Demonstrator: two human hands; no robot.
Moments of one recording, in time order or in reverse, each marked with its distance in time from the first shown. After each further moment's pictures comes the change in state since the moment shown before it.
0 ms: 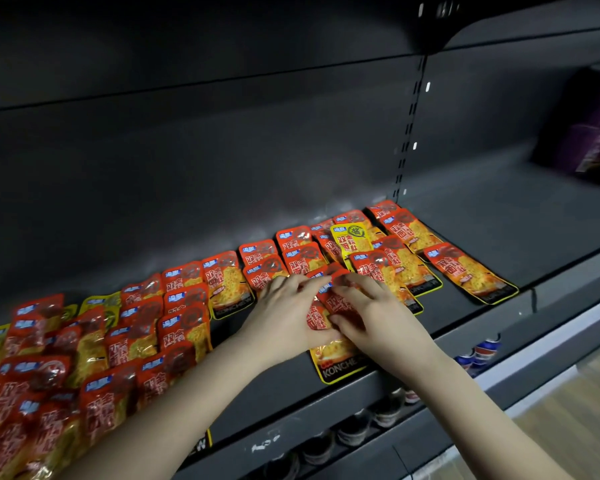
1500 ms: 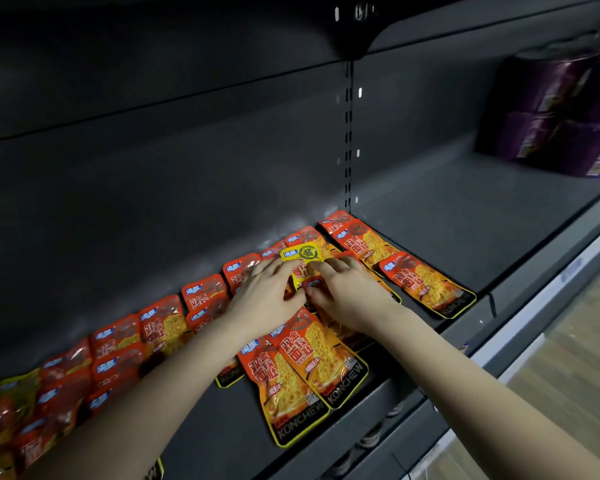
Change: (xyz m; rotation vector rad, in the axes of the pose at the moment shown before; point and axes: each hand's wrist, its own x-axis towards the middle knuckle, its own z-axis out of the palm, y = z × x) left_hand 0.109 -0.003 0.011 -0.048 0.032 0.063; right_hand 0.073 0.056 -0.016 -0.084 -0.074 0.147
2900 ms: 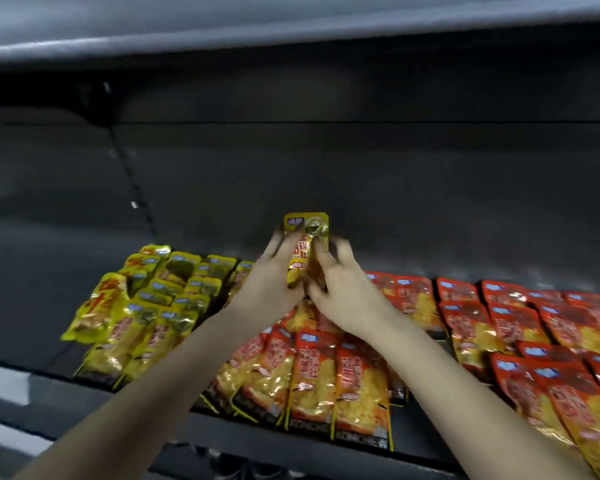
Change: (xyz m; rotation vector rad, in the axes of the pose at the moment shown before) left_hand -0.274 -0.137 -0.120 -0.146 0.621 -0.505; right_hand -0.027 -0.318 0.037 0.283 -0.052 -0.750
